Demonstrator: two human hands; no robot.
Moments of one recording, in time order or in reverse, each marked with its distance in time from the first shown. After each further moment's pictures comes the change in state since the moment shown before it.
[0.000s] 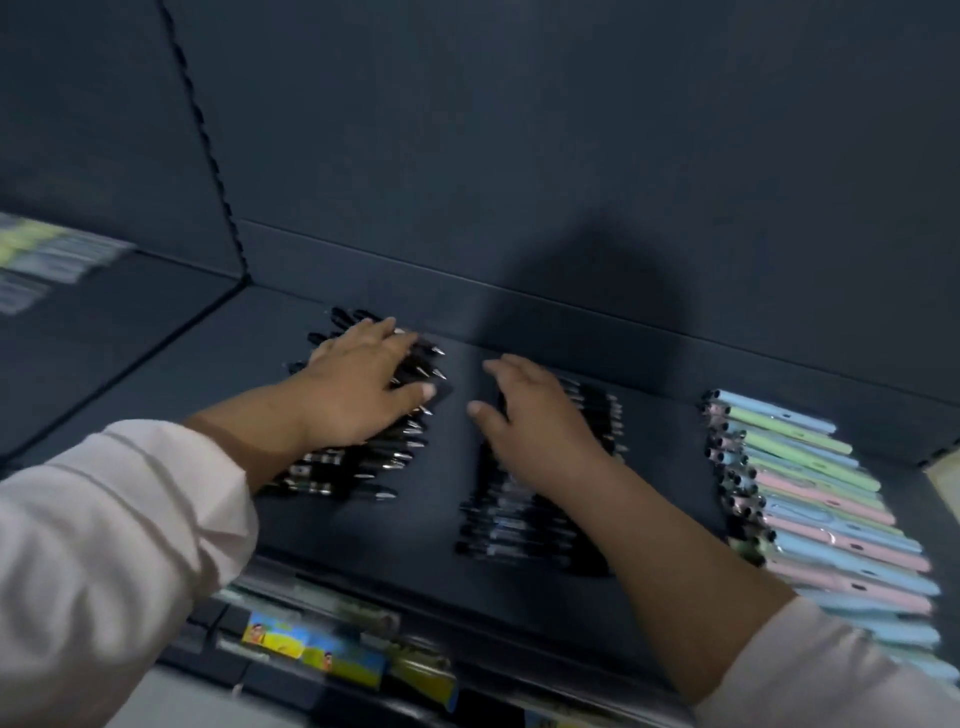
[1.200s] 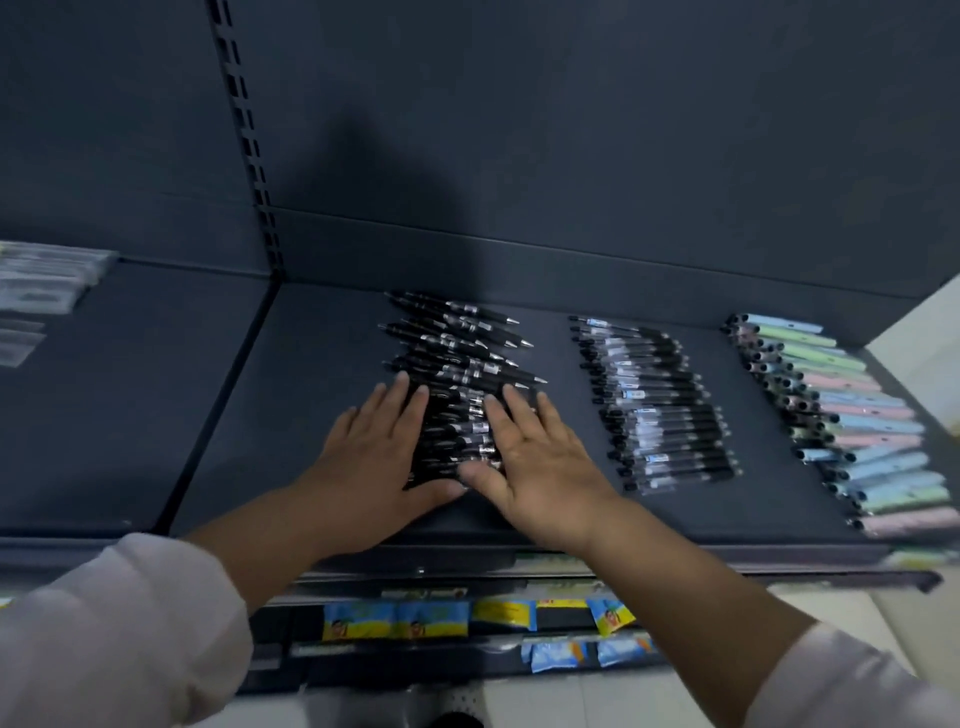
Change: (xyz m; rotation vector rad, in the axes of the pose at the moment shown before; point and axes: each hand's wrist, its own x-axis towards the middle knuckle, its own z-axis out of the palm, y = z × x) left_hand -0.061 -0.152 0.015 0.044 -0.299 0.304; right_hand -0.011 -0.140 0.103 -0.236 -0.281 0.358
